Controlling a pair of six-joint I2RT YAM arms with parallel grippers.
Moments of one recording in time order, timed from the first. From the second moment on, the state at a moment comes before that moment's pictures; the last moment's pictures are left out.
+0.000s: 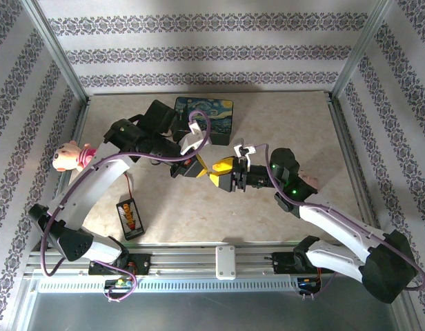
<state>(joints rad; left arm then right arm) -0.57 1.44 1.64 -1.19 0.76 0.36 0.63 1.06 0.65 0.36 -0.80 0.50</state>
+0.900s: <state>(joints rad) -0.55 1.40 1.59 -1.12 0.81 0.34 0.63 1.11 0.69 0.39 -0.88 0.50</state>
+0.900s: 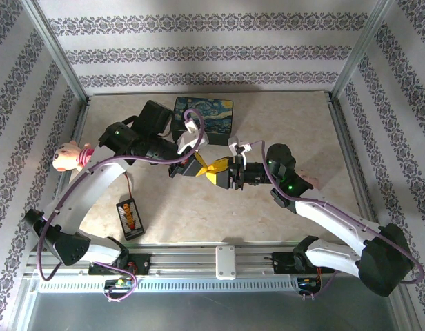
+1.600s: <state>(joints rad) -0.54 1.38 1.55 -1.07 0.85 0.32 0.63 1.08 0.69 0.40 -0.87 0.50</state>
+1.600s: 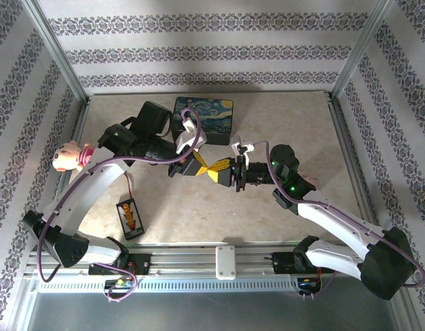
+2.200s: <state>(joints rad) -0.52 1.37 1.52 -1.00 0.88 0.28 0.63 1.07 0.69 0.42 -0.85 0.52</state>
